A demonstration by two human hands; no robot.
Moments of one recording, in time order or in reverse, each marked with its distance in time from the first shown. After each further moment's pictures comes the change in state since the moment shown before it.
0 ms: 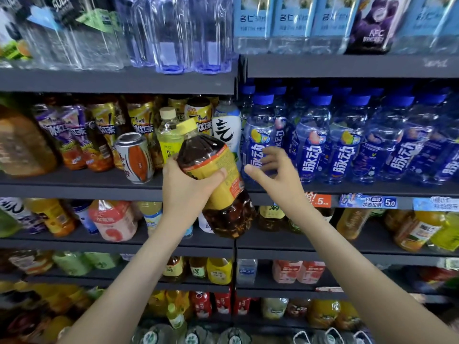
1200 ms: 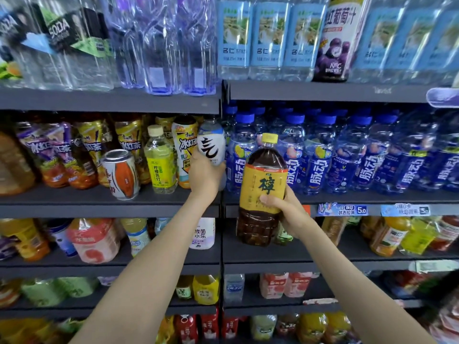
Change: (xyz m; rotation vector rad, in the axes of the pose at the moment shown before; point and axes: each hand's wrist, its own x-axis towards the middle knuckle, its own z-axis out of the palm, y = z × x) left_hand 0.064 0.003 0.090 0.153 0.009 0.115; right_hand -0.016 0.033 -0.038 0.485 -0.172 0.286
